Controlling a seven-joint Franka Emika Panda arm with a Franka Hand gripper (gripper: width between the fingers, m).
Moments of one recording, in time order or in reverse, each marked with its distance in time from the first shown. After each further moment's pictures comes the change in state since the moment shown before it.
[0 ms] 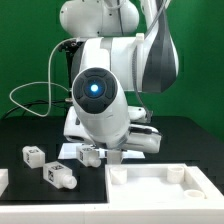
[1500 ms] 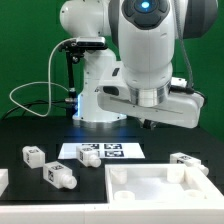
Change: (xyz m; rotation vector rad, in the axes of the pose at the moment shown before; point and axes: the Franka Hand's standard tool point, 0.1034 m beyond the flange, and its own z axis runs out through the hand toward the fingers) arm -0.034 -0.071 -0.070 0.042 0.258 0.116
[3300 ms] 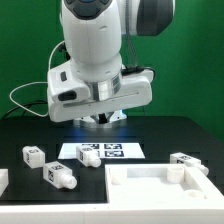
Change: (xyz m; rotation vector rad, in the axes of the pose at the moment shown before) arm 0.026 0.091 -0.026 -0.061 -0.020 -0.539
